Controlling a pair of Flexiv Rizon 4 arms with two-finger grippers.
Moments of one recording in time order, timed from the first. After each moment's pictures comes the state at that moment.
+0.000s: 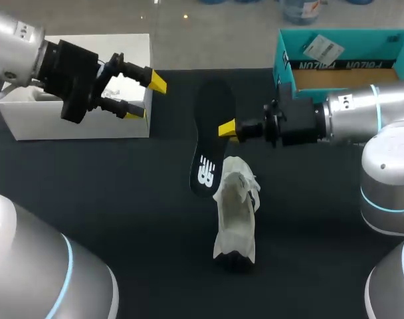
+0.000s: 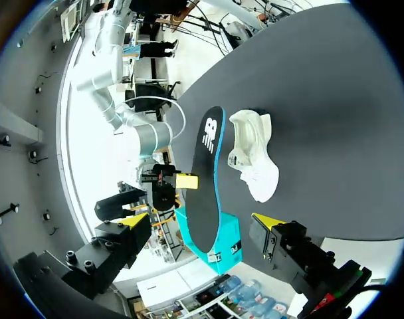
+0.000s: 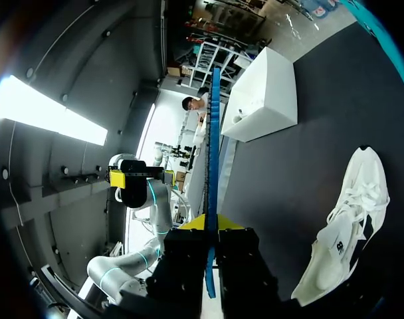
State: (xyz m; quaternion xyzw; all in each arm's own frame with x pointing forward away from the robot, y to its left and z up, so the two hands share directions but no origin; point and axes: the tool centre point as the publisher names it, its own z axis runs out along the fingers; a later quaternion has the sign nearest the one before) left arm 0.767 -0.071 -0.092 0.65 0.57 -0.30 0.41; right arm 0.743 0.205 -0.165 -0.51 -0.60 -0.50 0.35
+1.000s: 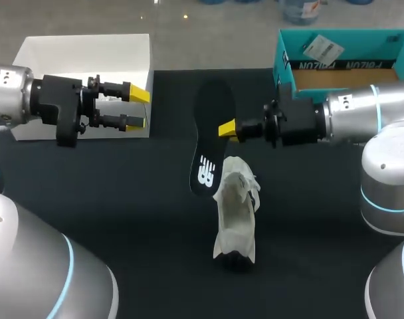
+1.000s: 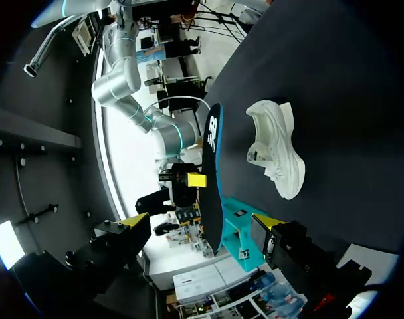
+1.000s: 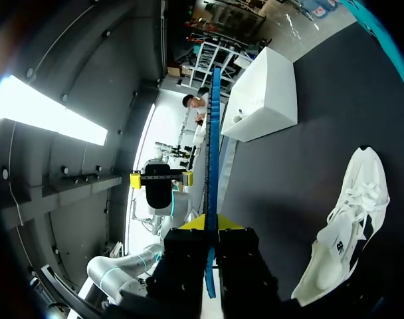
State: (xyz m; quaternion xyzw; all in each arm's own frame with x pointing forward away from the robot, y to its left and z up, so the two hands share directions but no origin) left arm 0.766 -0.062 -0.107 0.61 0.48 -0.37 0.51; right arm 0.743 0.205 -0.165 -0.51 -0.60 -0.50 0.35
